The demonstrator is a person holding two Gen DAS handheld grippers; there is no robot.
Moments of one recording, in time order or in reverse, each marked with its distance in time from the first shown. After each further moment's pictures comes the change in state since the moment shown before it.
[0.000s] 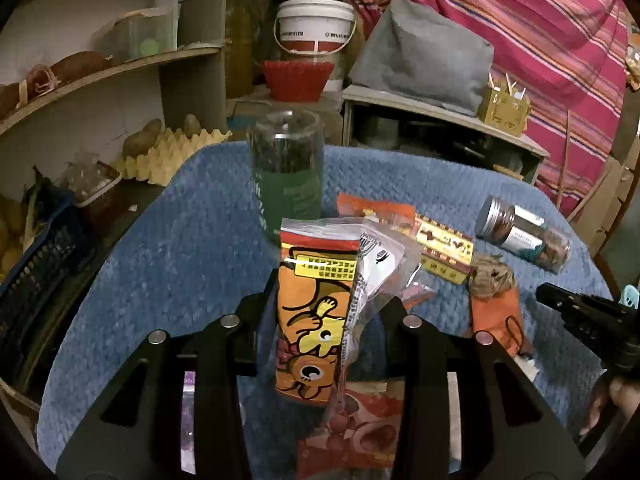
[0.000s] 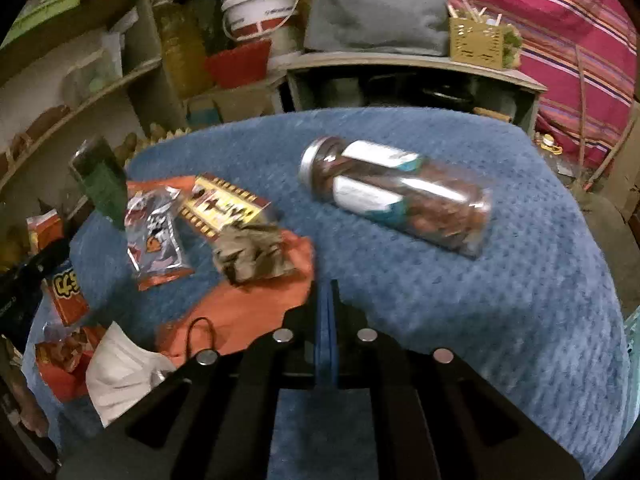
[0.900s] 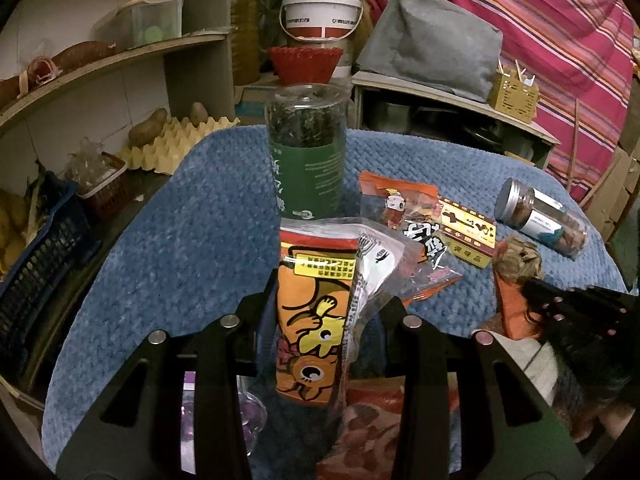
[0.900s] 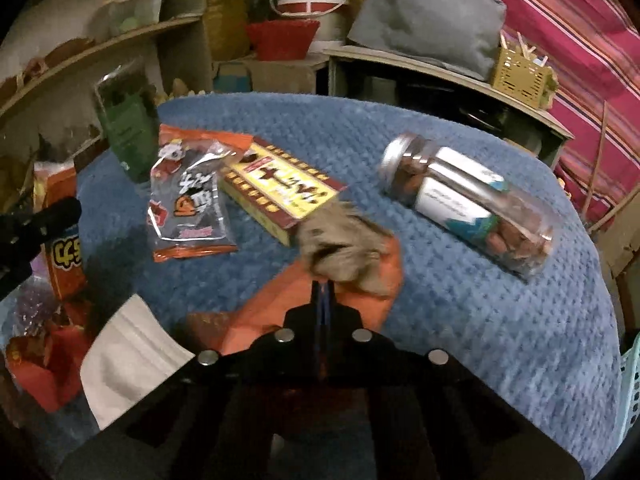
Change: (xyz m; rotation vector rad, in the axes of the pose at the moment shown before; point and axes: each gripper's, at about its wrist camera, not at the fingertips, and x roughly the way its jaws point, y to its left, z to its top) left arm 0.012 0.011 -0.006 0.005 0.037 0.024; right arm 0.006 0.054 -0.015 -0.177 0.006 -0.053
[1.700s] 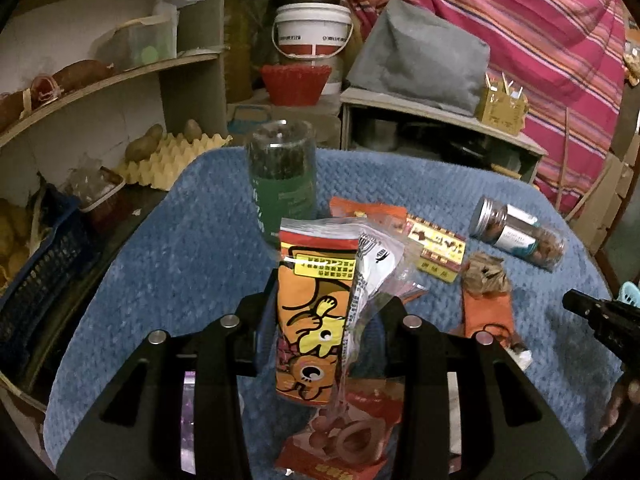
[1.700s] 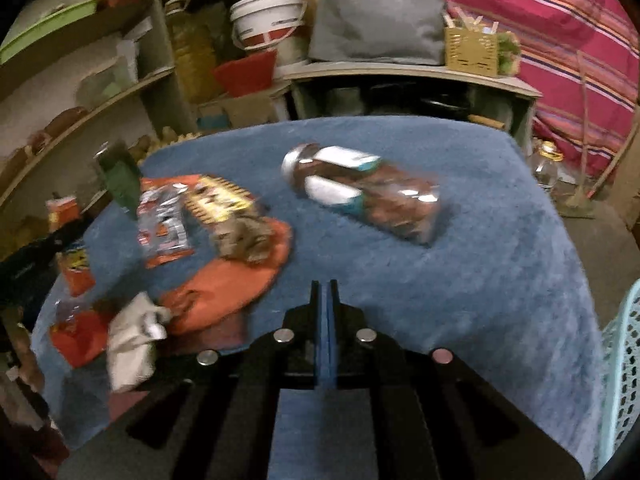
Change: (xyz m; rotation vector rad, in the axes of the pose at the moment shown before) left arm -0.025 -0.018 0.008 0.010 -0.042 -0.016; right arm -0.039 -0.080 -0.016 0.151 -0.045 0.109
